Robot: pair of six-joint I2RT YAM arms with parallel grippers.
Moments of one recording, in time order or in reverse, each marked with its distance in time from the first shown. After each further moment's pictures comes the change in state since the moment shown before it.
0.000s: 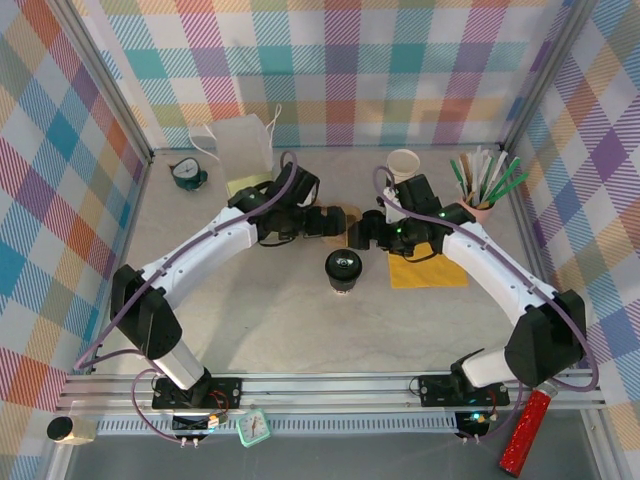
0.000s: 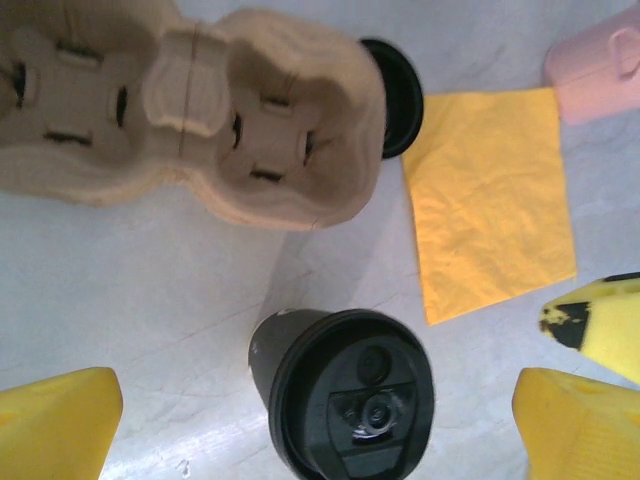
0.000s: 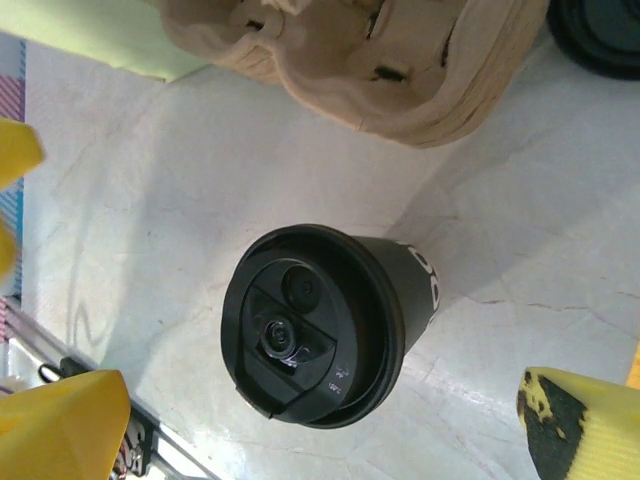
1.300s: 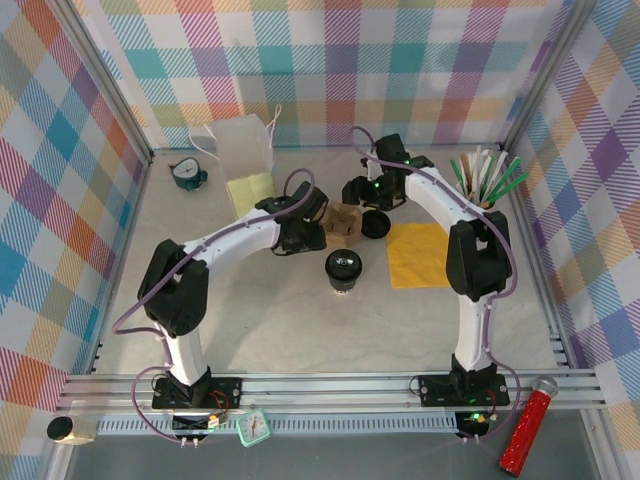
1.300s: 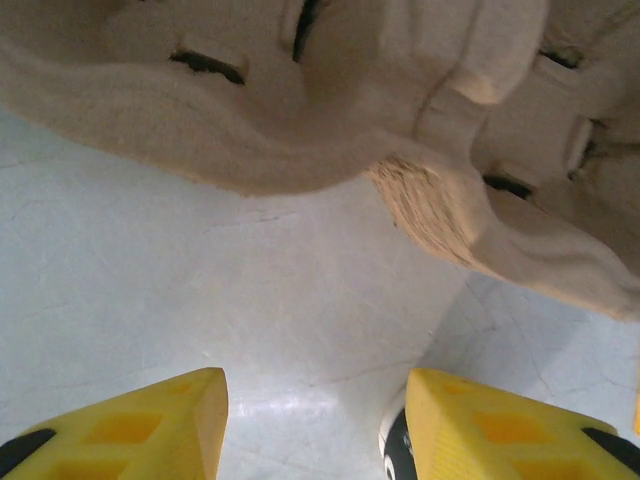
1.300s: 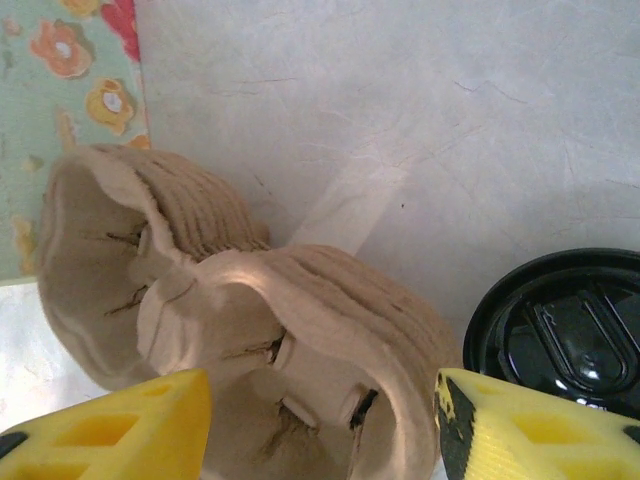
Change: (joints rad) left arm 0.045 0.206 -0.117 0.072 -0.127 -0.090; right arm -0.104 0.642 0.557 0.016 -0.006 -0.110
